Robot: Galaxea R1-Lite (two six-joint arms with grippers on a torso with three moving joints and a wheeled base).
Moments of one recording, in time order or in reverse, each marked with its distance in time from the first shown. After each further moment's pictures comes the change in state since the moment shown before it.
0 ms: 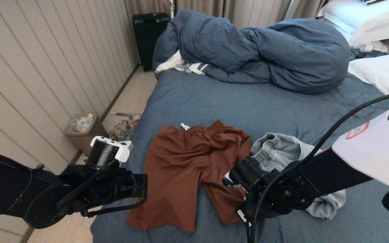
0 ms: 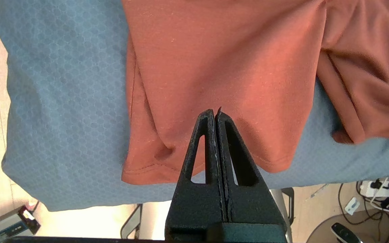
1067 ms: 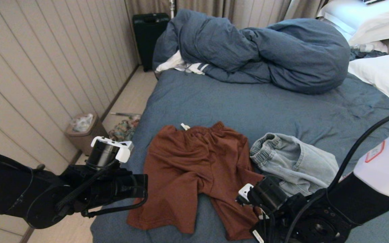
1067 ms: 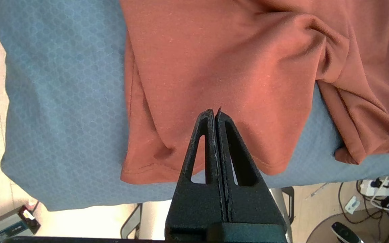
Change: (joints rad) left arm -0.002 0.003 0.000 0.000 -0.001 0.000; right arm -0.001 -0.071 0.310 -0.278 -0.001 0.000
